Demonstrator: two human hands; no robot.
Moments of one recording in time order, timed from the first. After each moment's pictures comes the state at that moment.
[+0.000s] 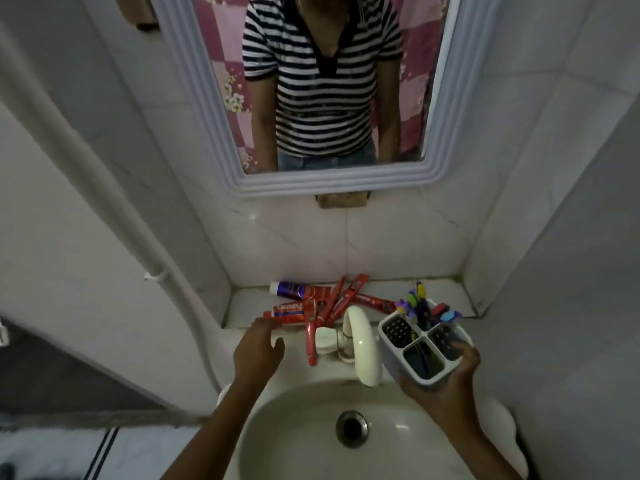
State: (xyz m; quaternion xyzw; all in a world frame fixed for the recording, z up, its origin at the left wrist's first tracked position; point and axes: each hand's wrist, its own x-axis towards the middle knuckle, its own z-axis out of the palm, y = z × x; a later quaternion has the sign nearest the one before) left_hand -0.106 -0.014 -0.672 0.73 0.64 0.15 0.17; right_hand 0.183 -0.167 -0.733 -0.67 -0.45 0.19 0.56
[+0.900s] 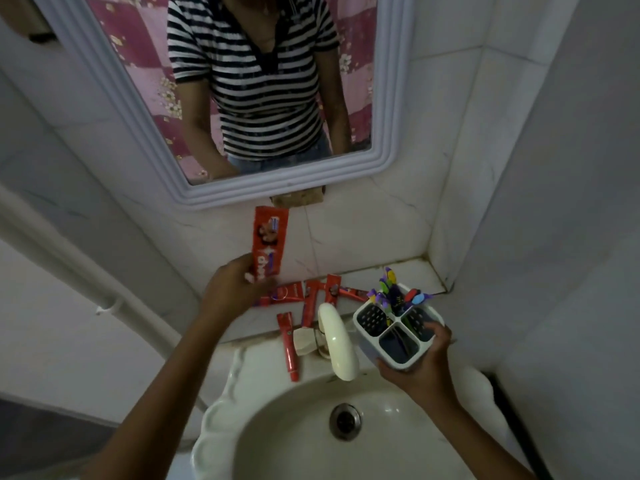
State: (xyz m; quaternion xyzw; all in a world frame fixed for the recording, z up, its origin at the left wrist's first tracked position) left_hand -0.068 0.048 -0.548 0.80 0.52 0.17 0.24; right_hand 0.183 -0.166 -0.744 -0.70 -0.43 0.15 0.54
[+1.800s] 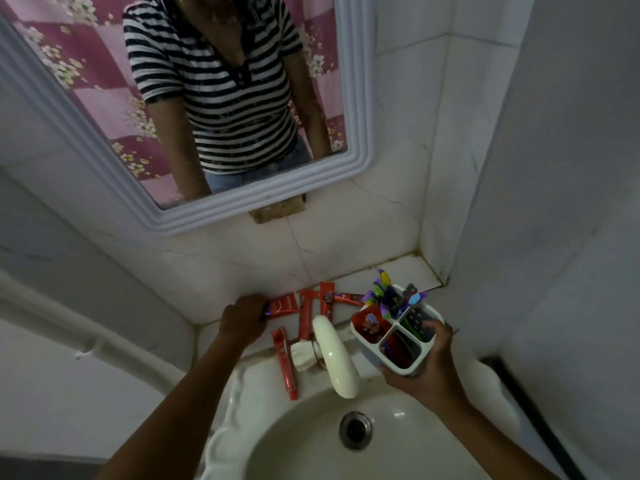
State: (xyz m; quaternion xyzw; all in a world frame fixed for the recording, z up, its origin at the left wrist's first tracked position) left_hand -0.058 0.114 -0.662 0.87 0.48 -0.14 0.00; right_hand 0.182 -0.167 -0.743 -0.70 -0.41 0.17 0.56
